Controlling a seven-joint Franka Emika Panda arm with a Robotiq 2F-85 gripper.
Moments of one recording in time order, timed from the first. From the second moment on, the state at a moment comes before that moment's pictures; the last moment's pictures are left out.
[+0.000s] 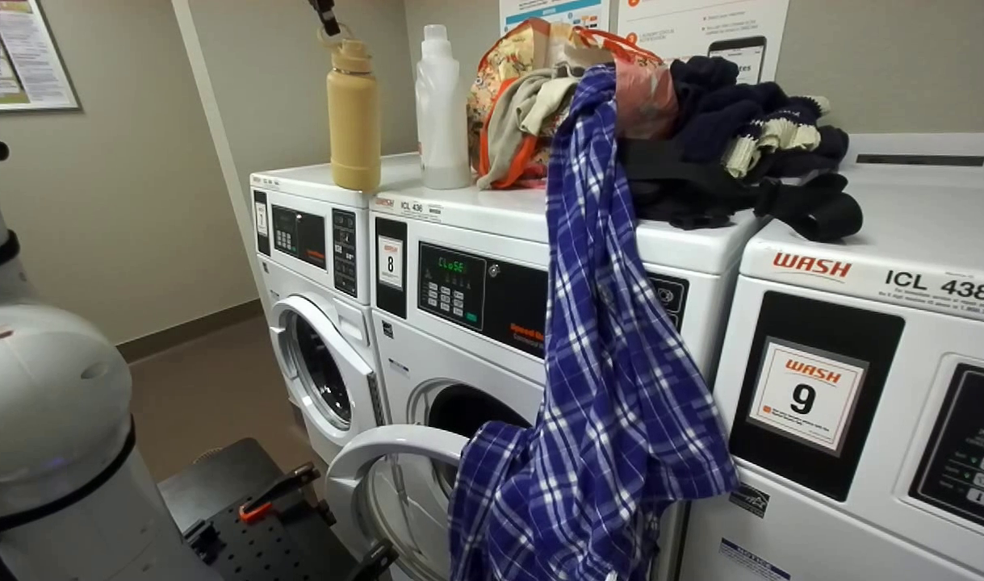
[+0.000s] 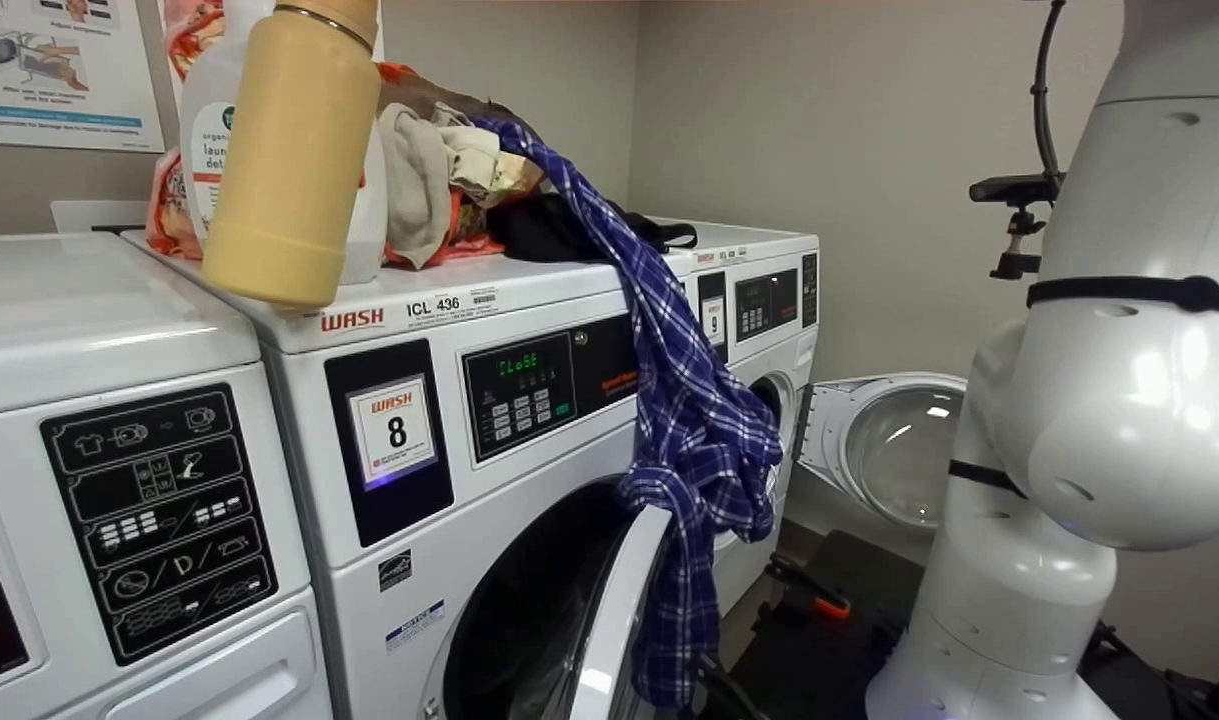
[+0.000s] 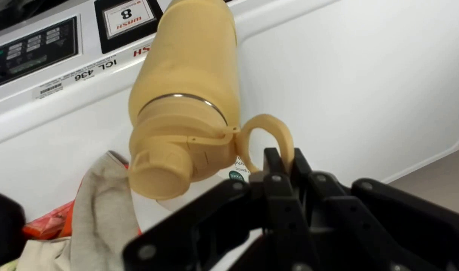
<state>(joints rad) 0.22 -0.07 0.32 -1.35 -0.03 1.77 0.88</state>
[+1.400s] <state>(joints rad) 0.40 0.28 0.32 -1.00 -0.39 1.78 0.89</state>
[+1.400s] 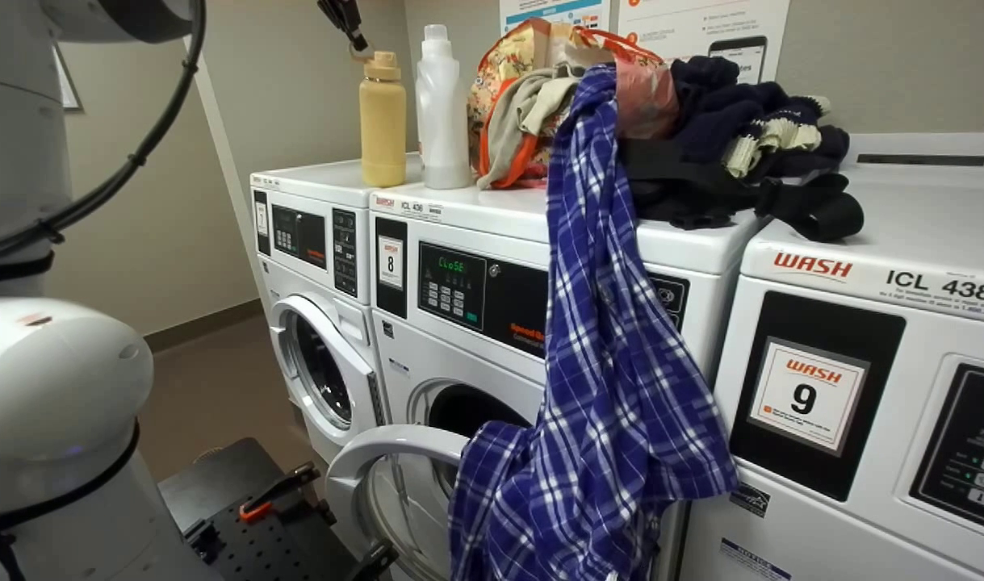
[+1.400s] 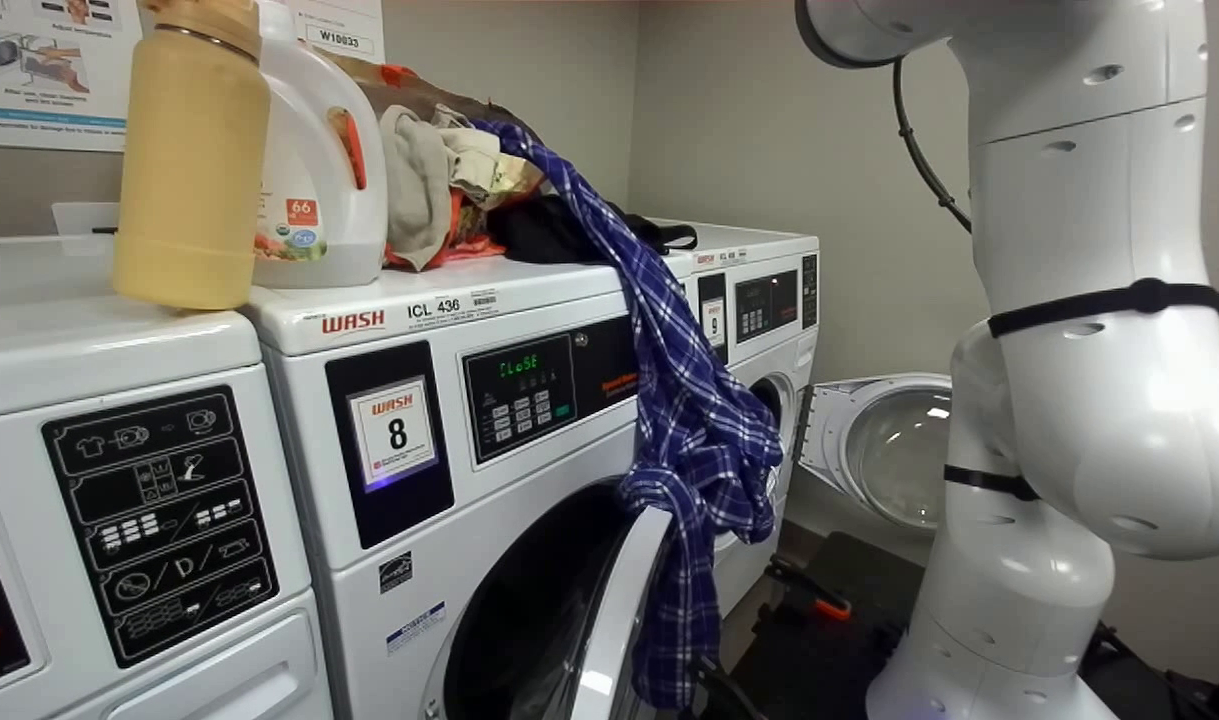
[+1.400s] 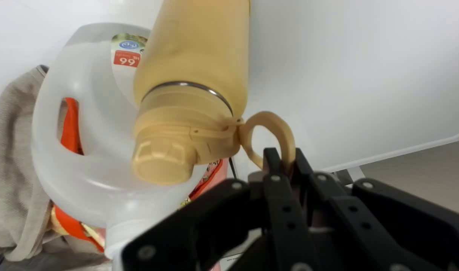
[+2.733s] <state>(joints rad) 0.41 0.35 0.31 -0.81 -0.41 1.77 0.89</state>
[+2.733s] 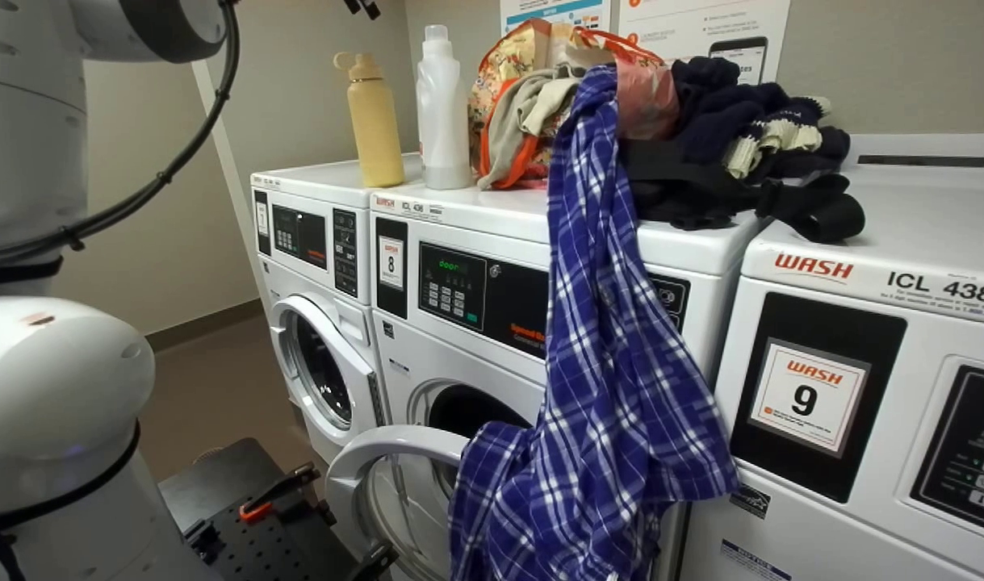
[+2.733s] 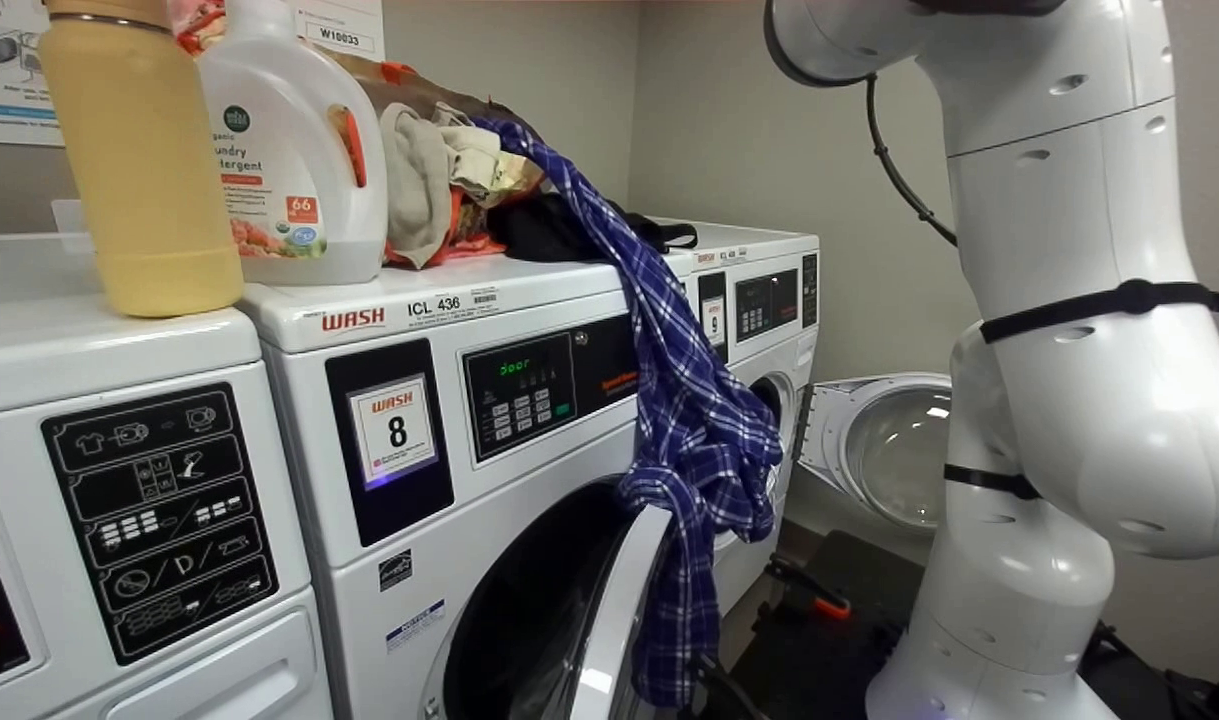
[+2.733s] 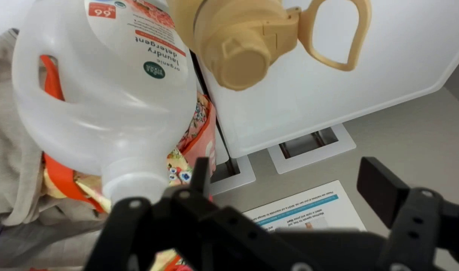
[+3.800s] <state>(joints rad) 0.05 0.20 0.19 -0.82 -0.13 1.69 0.89</state>
